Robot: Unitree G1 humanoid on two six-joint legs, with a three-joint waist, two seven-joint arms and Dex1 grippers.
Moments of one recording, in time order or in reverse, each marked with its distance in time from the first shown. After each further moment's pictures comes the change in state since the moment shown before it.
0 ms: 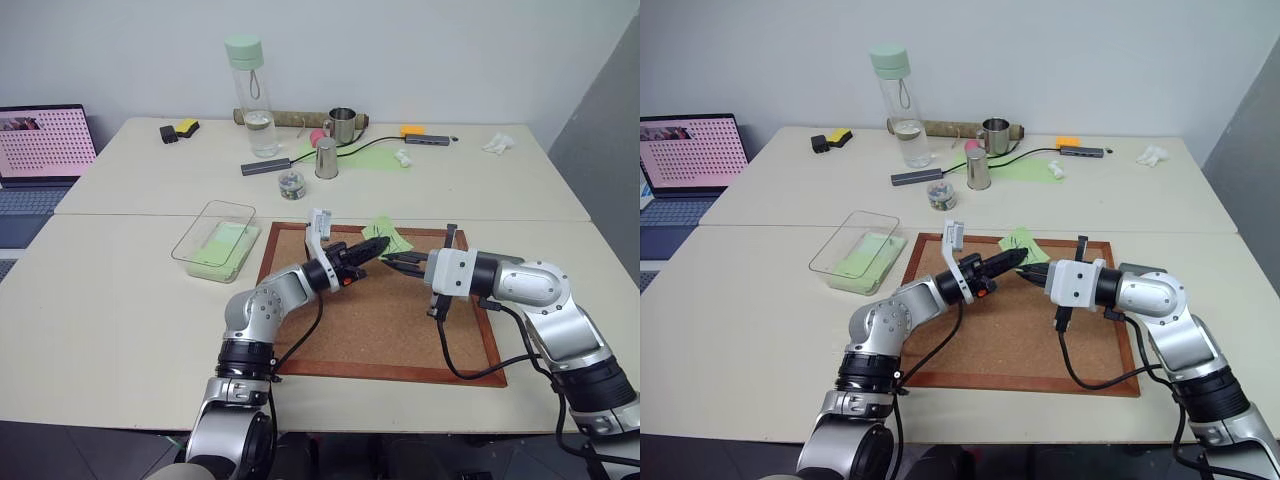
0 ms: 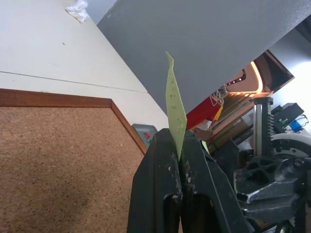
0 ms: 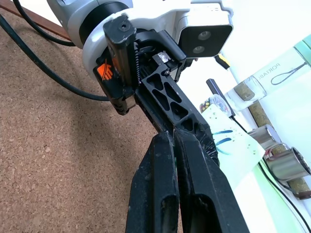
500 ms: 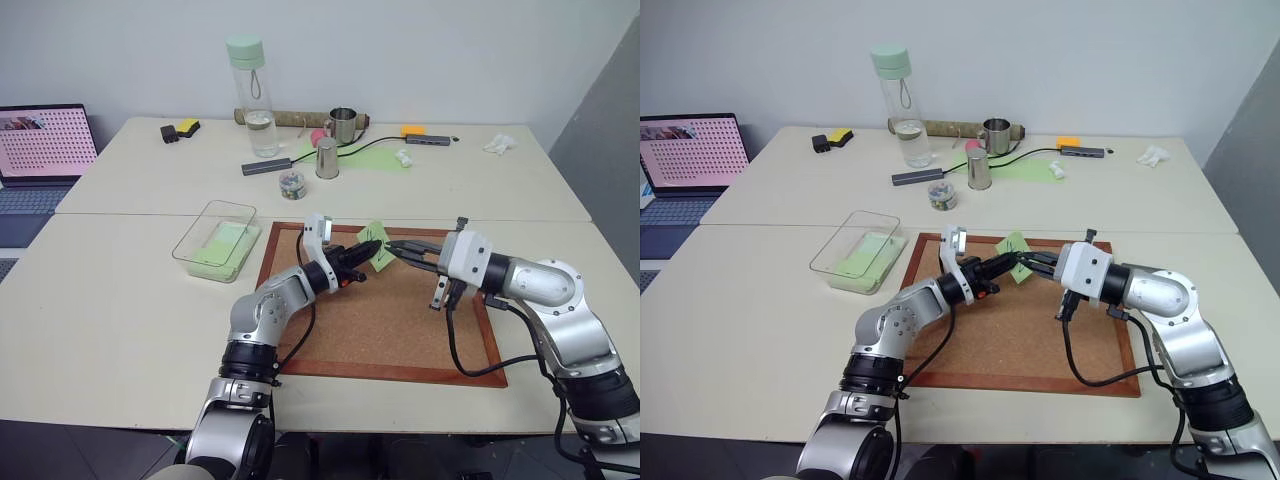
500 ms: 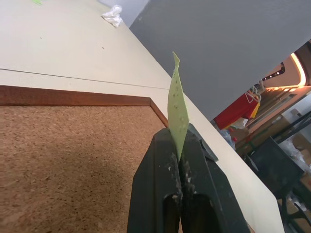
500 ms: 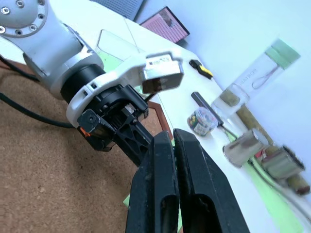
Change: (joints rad) left arm 0.003 -0.008 -0.023 0.062 0.114 -0.126 0.027; right arm 0.055 0.022 -0.098 -0.143 0.166 0.223 -0.048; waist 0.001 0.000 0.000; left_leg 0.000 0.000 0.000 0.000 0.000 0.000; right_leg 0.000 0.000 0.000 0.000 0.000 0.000
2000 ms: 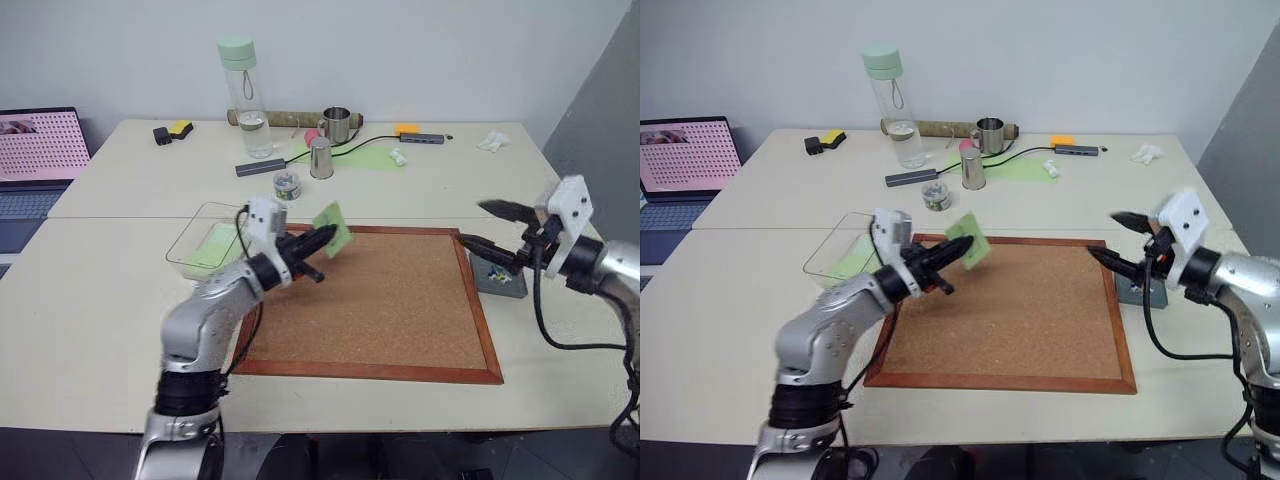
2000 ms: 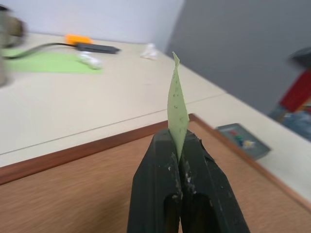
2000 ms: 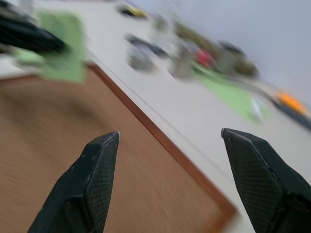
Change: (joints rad) left arm 0.170 0.292 0.070 -0.514 0.020 0.067 0.107; right arm -0.061 -0.196 -0.284 -0.074 0.351 0.471 0.059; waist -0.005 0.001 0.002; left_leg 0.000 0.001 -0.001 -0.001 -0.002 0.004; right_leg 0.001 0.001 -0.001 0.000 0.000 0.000
